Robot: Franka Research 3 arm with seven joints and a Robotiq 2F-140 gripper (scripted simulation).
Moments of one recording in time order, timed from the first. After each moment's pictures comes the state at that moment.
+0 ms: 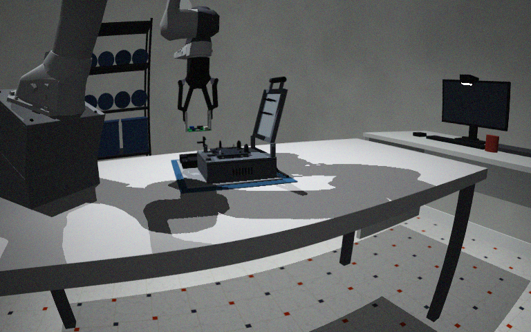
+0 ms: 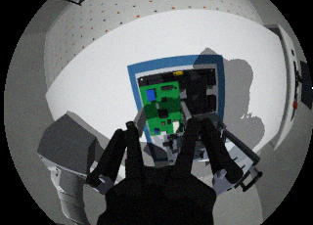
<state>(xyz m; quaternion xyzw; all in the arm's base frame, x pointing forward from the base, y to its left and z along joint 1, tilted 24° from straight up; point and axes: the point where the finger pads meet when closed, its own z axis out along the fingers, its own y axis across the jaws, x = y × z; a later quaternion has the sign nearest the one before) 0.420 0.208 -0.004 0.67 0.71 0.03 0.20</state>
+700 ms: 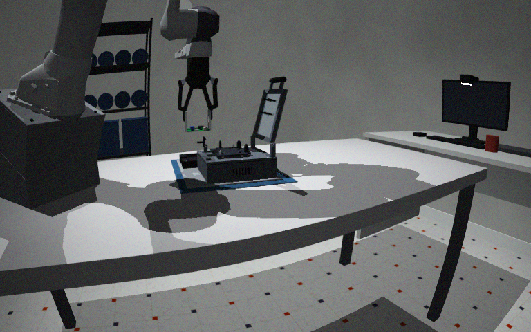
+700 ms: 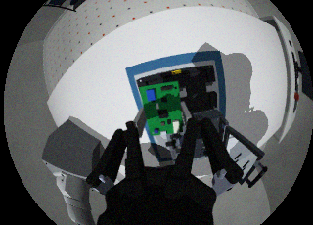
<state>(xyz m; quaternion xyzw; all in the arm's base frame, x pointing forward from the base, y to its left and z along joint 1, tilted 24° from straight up) 0.420 0.208 -0.004 0.70 0.69 0.03 0.20</state>
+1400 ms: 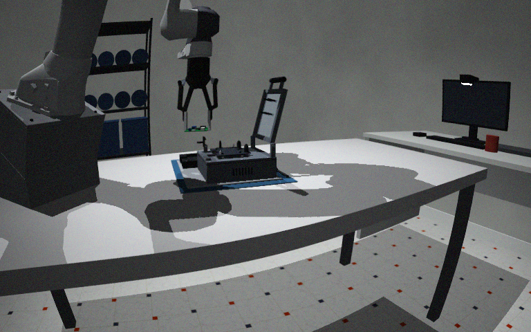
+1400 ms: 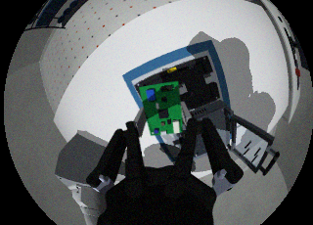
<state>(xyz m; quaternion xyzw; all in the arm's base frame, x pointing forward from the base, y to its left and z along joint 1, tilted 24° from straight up) 0.419 0.208 -0.005 0.76 0.62 0.05 0.19</state>
